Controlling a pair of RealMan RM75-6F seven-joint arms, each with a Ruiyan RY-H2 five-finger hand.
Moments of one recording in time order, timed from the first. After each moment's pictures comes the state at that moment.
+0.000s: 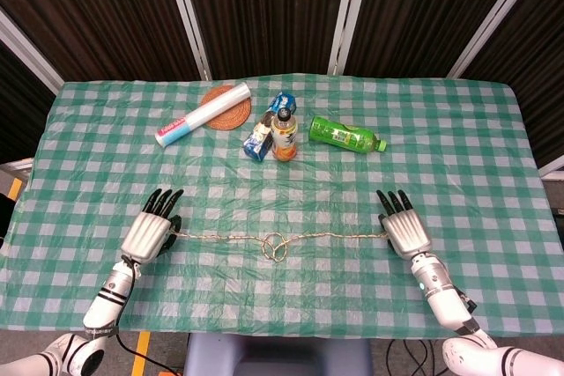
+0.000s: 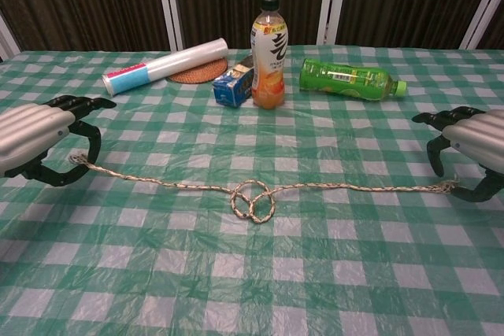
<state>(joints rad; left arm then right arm) -0.48 -1.65 -0.04 -1.13 1.49 1.22 0.17 0.44 -1.50 0.12 -1.41 -1.24 0.99 -0.63</state>
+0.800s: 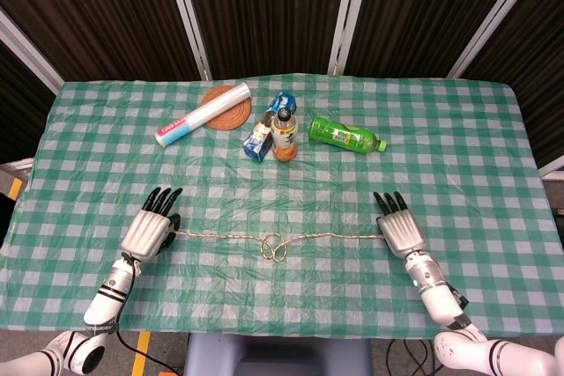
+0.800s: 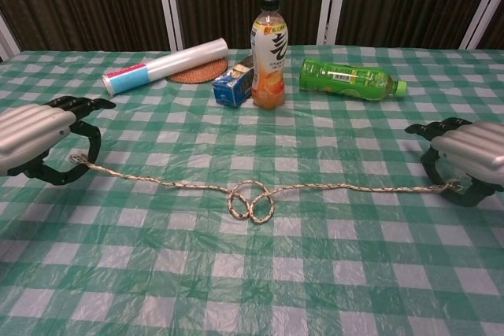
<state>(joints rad) -0.49 -1.65 -0.05 -1.10 1.49 1.21 0.15 0.49 -1.55 0.09 -1.33 -1.19 0.99 -0.63</state>
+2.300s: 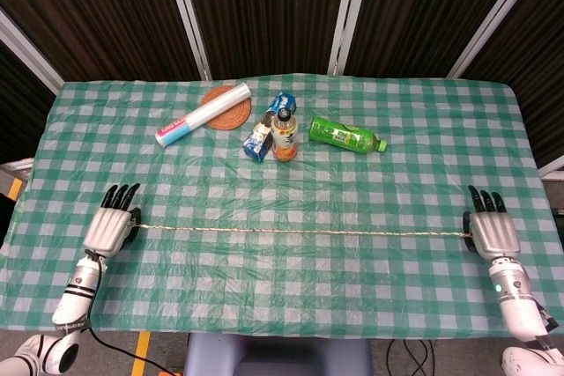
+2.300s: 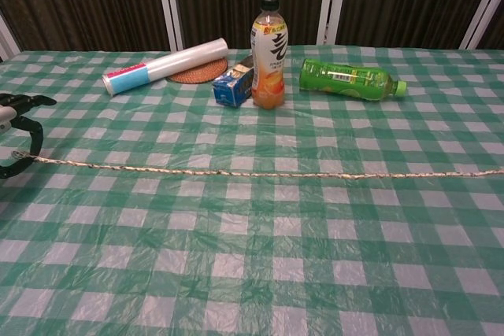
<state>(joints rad) -0.44 -1.61 -0.06 -0.97 1.43 1.18 0.07 0.33 -1.33 0.07 -1.27 -1.17 1.08 -0.30</state>
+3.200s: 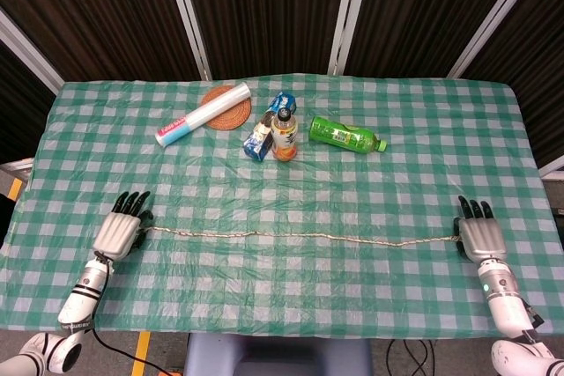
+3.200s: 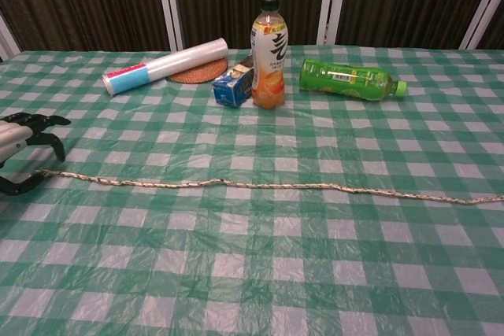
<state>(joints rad) -0.45 -1.65 -0.02 -0.89 1.47 1.14 0.01 0.36 -1.39 0.06 -1.22 -1.10 0.97 -0.38</state>
